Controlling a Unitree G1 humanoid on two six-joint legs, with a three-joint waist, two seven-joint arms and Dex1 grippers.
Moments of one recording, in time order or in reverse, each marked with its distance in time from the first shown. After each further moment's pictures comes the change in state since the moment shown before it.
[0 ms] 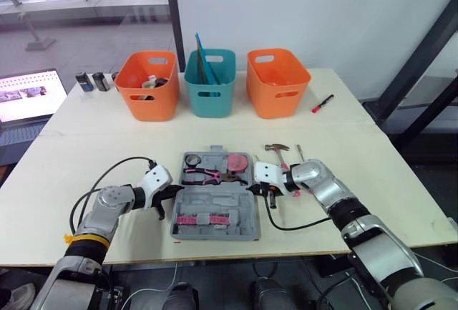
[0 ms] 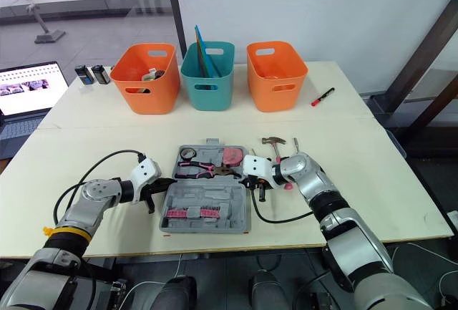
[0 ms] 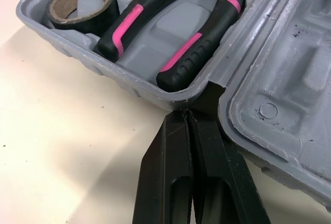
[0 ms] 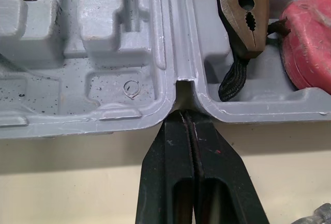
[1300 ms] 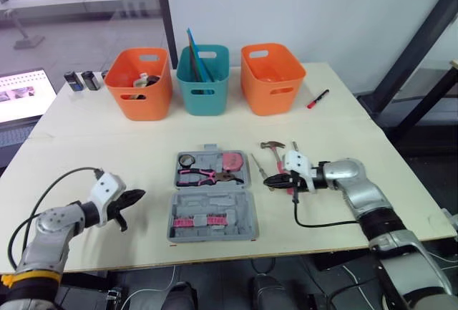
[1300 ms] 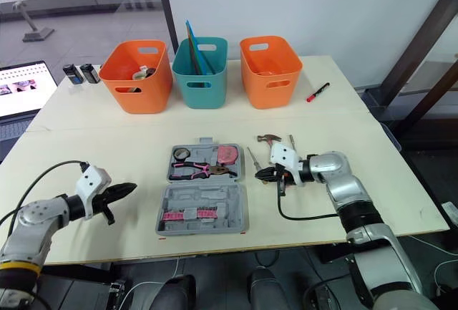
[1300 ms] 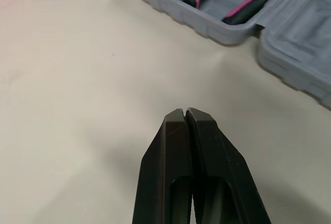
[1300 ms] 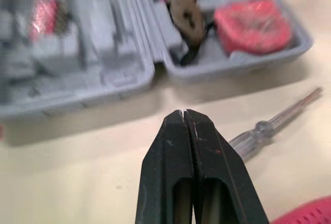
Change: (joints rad) left arm 0.402 0.166 0.292 -0.346 -0.230 0.057 -0.009; right arm 0.198 -0.177 -0.234 -0.381 0.291 0.191 0.146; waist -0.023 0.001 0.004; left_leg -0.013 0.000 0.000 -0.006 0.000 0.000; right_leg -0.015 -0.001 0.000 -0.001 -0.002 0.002
